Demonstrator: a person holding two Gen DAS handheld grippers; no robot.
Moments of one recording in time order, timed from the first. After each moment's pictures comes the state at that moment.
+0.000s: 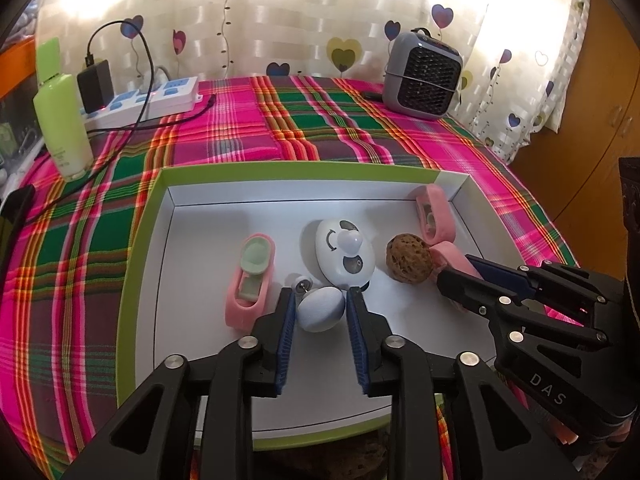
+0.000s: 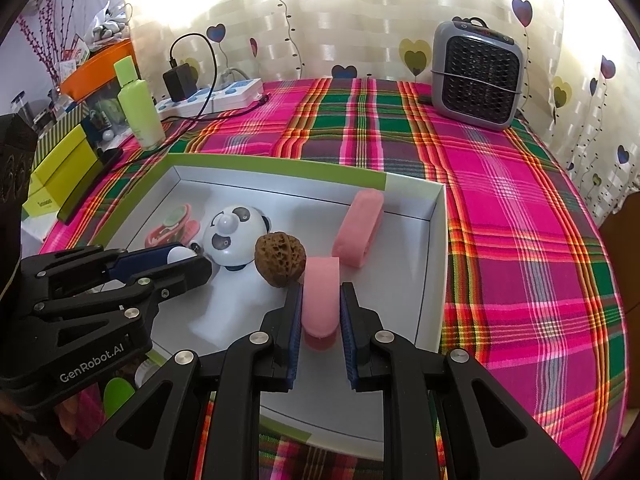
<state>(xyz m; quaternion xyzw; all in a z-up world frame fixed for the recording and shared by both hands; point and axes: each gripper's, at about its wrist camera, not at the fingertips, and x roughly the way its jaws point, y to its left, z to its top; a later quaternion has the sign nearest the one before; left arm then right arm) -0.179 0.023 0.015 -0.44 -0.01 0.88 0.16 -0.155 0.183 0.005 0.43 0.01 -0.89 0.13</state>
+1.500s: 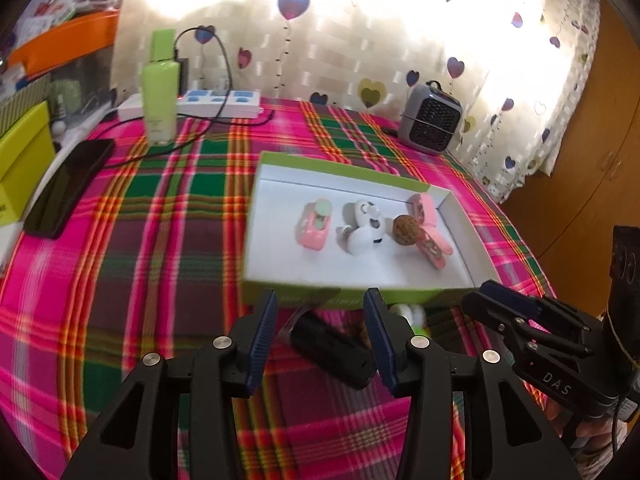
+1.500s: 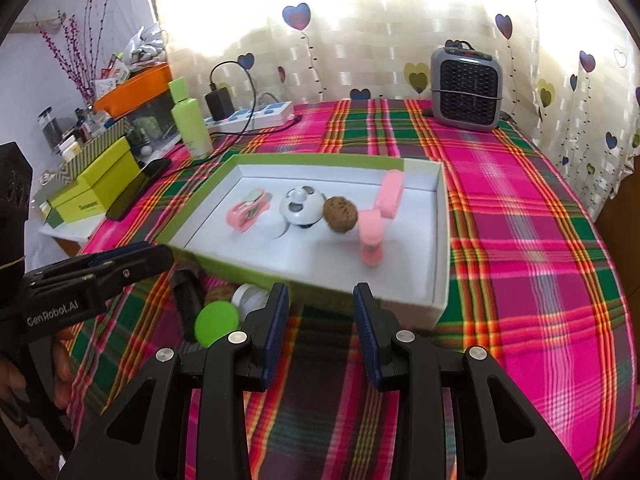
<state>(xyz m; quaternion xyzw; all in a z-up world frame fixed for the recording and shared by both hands) -0.088 -0.046 0.046 -0.41 -0.08 0.90 0.13 -0.072 0.173 0.027 0.39 -0.02 -0.91 0.15</state>
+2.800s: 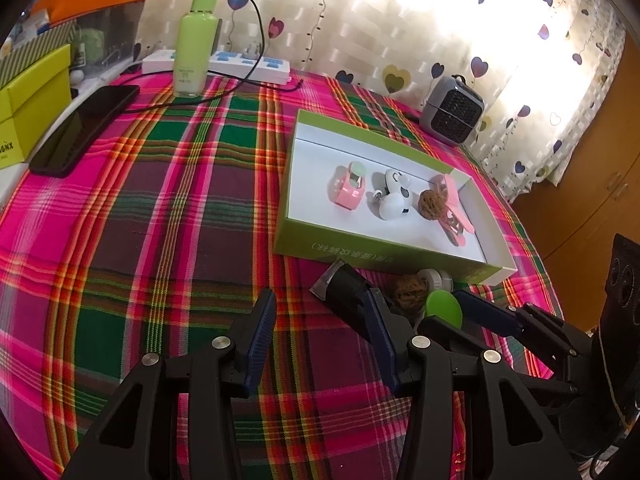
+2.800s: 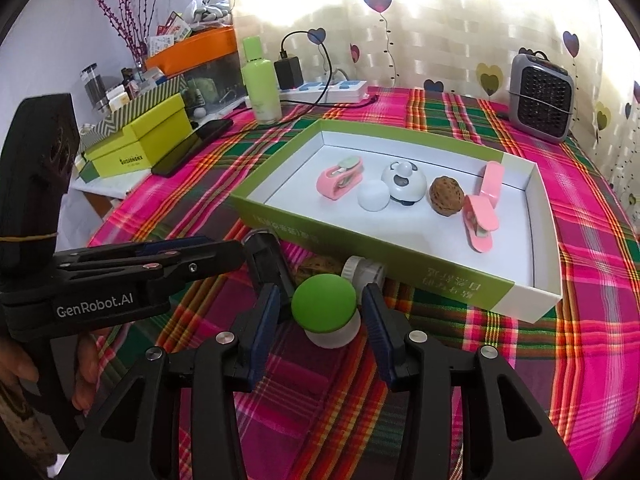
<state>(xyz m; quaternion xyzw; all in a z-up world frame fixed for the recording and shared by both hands) -0.078 -0.068 0.019 -0.44 -0.13 0.88 0.12 -0.060 0.115 0.009 0.40 0.02 -0.89 0.22</state>
